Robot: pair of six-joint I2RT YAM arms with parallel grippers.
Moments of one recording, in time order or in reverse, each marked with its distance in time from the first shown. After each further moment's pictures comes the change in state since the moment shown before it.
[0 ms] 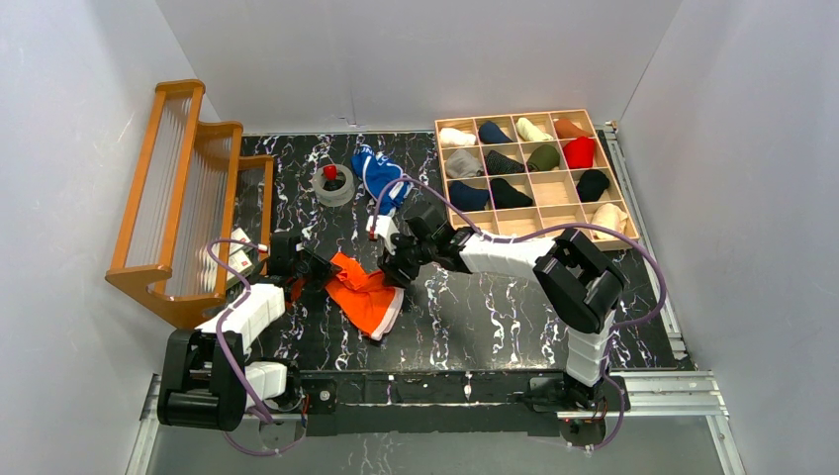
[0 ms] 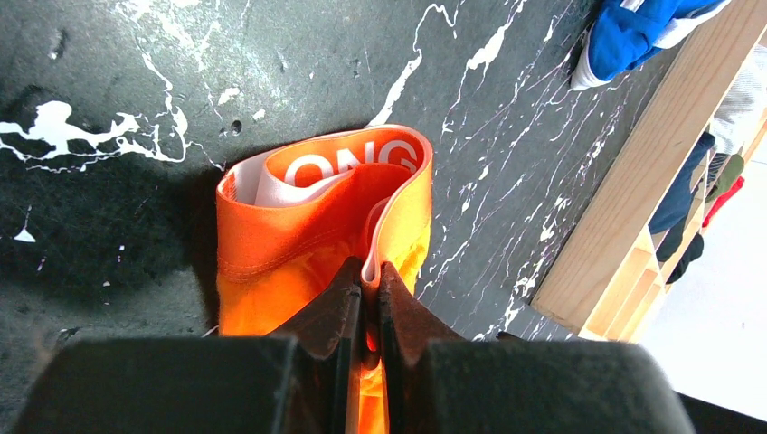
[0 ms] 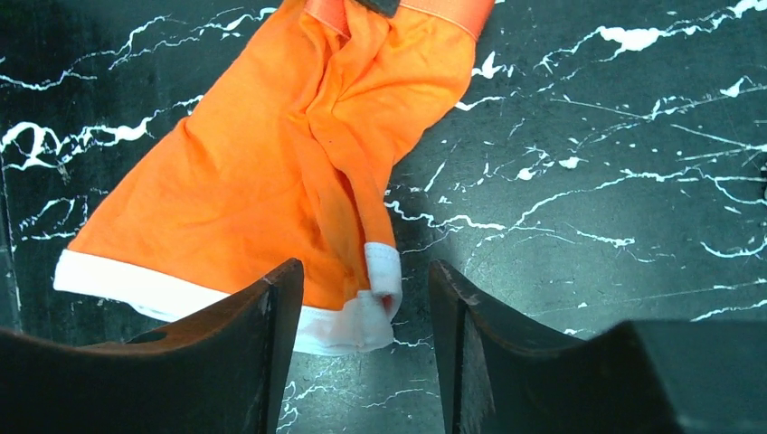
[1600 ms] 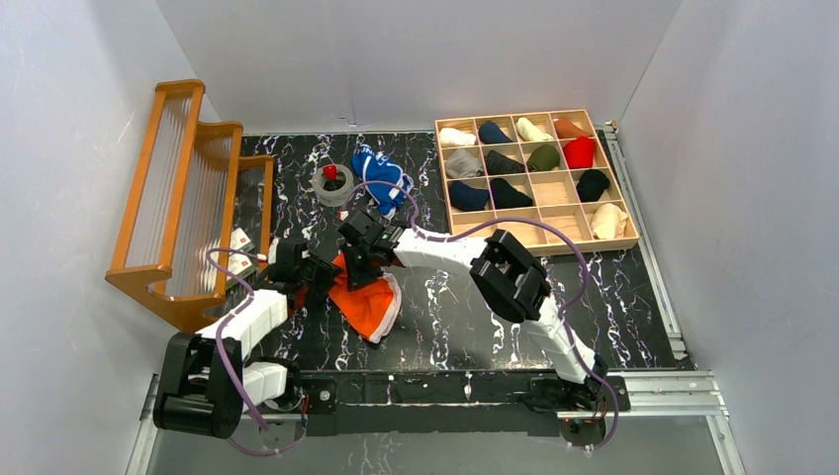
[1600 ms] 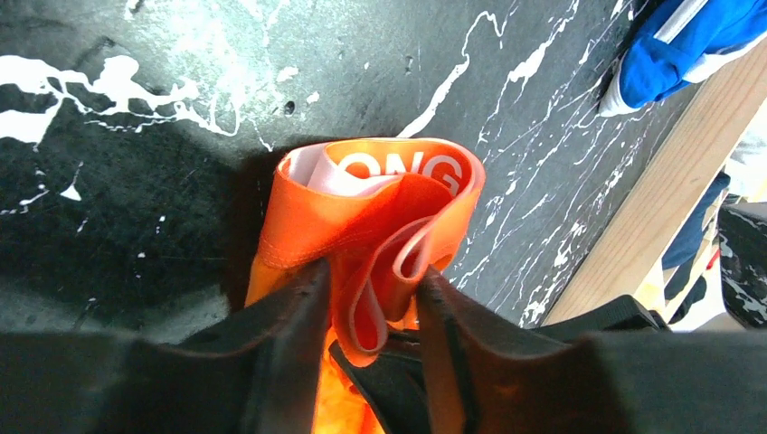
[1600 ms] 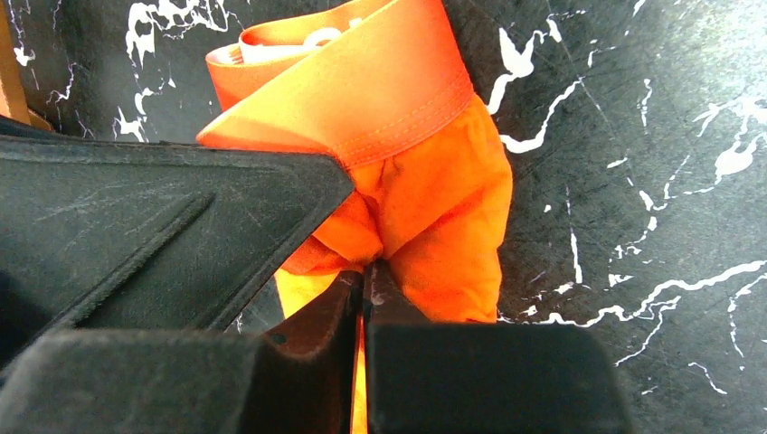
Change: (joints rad) left arm -0.059 -0.042 -0.042 -0.015 -0.134 -0.098; right arm 0.163 0.425 0.632 -0.473 0.301 0.927
